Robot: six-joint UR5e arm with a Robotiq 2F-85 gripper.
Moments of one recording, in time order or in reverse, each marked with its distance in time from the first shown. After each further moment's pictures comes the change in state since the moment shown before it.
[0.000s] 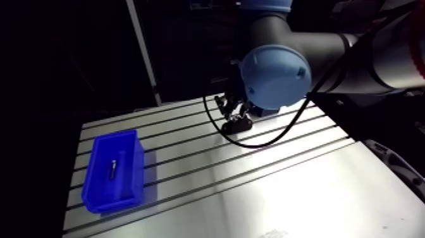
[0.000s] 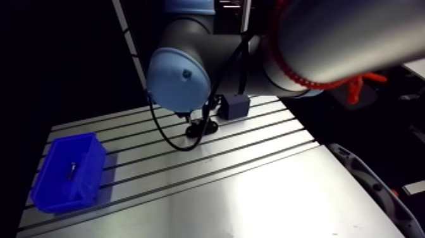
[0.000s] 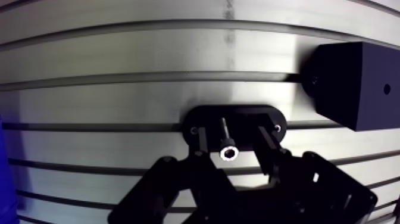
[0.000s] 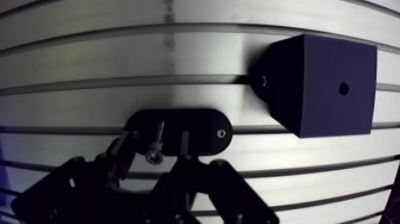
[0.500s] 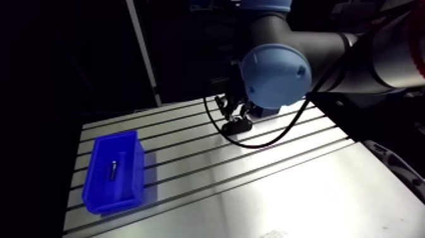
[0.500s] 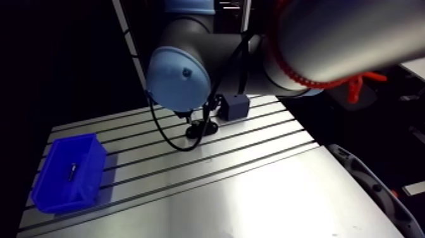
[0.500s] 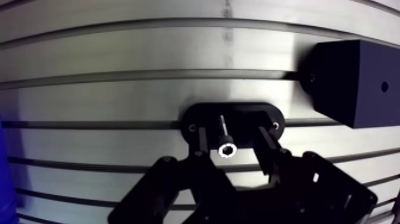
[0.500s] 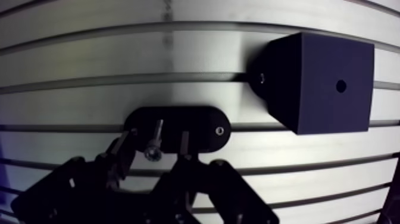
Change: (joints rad) arm 0.000 -0.006 -0.002 0.012 -0.007 -0.001
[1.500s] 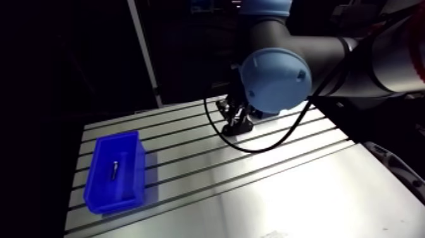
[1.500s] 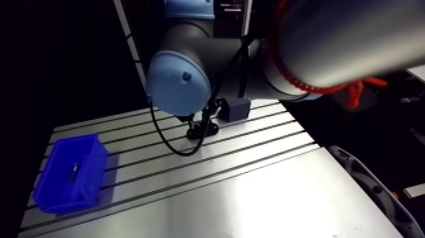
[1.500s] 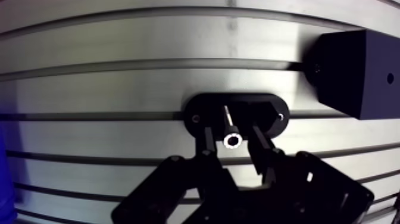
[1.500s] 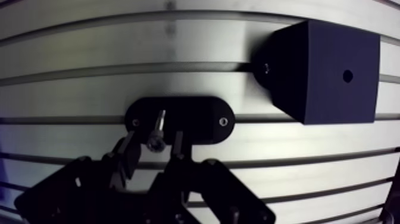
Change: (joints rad) arm 0.005 -0.007 0.014 0.009 -0.010 0.001
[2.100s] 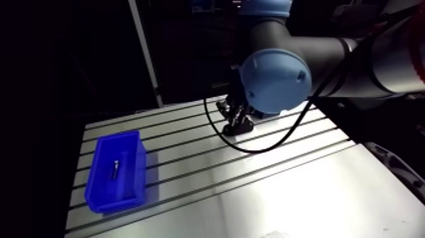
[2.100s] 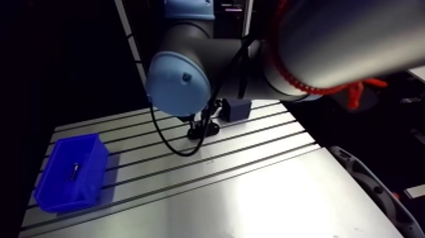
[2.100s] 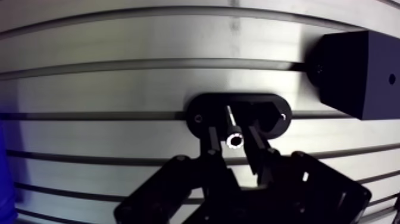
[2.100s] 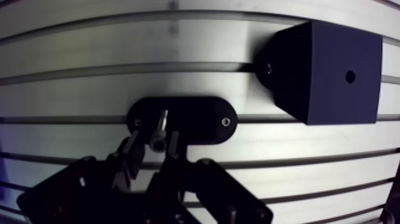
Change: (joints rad) arm 0.004 0.000 0.002 -0.002 0.000 0.000
